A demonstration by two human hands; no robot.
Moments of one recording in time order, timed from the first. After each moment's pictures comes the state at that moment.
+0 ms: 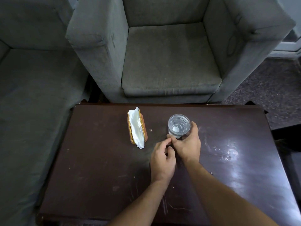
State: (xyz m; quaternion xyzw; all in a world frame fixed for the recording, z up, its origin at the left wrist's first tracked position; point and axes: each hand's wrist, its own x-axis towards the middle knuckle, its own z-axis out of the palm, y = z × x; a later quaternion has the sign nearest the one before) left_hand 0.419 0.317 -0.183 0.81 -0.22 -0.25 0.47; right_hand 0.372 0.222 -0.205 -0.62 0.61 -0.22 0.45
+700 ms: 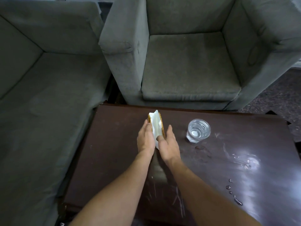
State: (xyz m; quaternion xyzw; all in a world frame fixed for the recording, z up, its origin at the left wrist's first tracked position) left_hand 0.552 0.332 -0.173 0.78 -0.01 -0.31 0.54; right_hand 0.466 0.297 -0.167 -0.64 0.49 -0.07 0.59
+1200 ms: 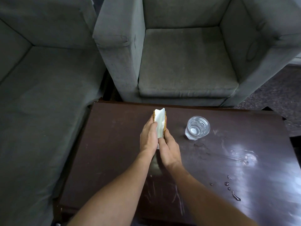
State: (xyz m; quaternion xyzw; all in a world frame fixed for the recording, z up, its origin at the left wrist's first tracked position) left_hand 0.545 0.326 -0.164 0.76 -0.08 -0.37 0.53; right_hand 0.456 0.309 -0.158 -0.62 0.50 -0.09 0.60
